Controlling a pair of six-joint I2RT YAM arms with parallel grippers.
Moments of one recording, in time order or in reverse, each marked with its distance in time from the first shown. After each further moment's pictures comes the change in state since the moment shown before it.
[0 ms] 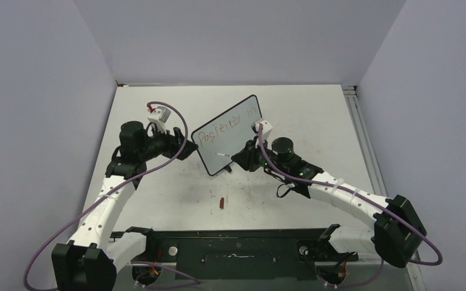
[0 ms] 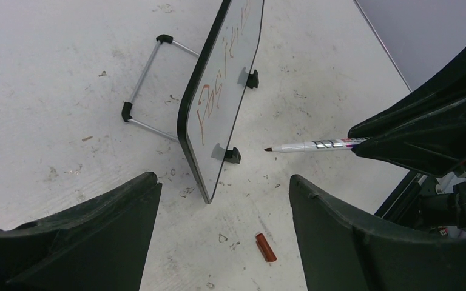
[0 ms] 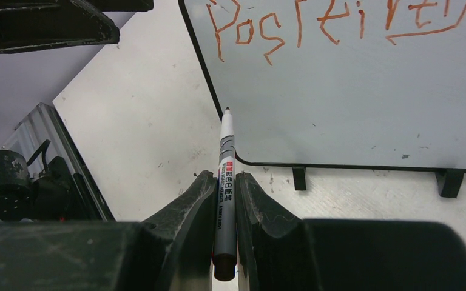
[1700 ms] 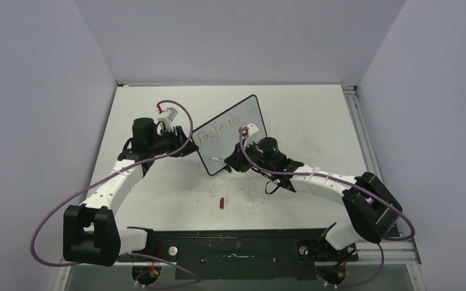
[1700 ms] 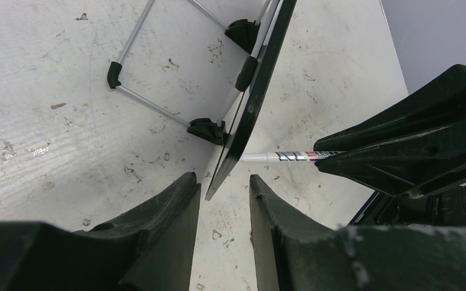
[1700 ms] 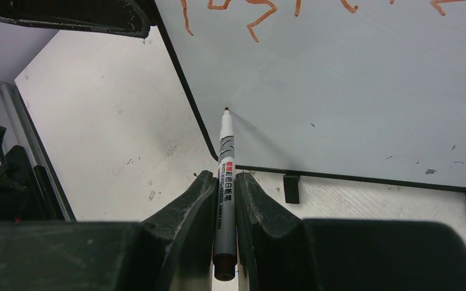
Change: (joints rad) left arm 0.004 0.253 0.000 0.064 0.041 -0.083; right arm 0.000 0.268 0.016 0.175 -0.035 -0.042
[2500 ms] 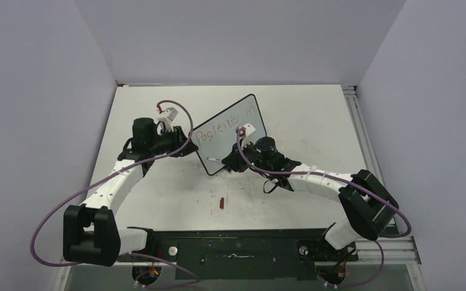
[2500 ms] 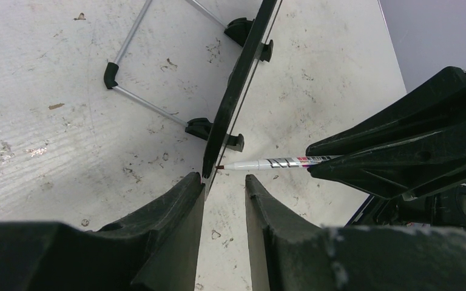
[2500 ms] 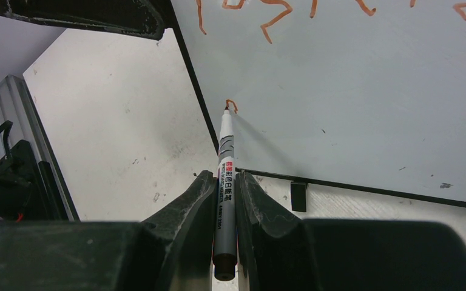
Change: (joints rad) left arm 0.000 0.000 0.000 0.001 0.006 0.000; right arm 0.008 0.030 0.014 0.029 -0.030 -0.011
